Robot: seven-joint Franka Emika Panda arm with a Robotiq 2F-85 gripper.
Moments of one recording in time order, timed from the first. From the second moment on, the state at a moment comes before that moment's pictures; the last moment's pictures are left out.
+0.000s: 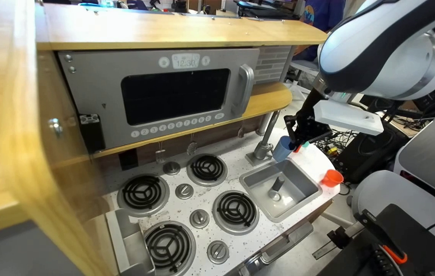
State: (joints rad) arm -0.15 0.55 -0.05 -2.09 0.18 2.69 0.17
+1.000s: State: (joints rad) arm -0.13 0.57 -0.24 -2.00 0.30 2.77 0.56
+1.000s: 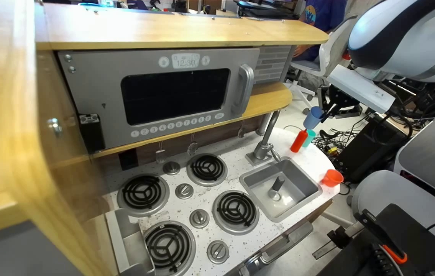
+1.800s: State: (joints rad) arm -0.22 0.68 -0.23 -1.93 0.51 2.94 0.78
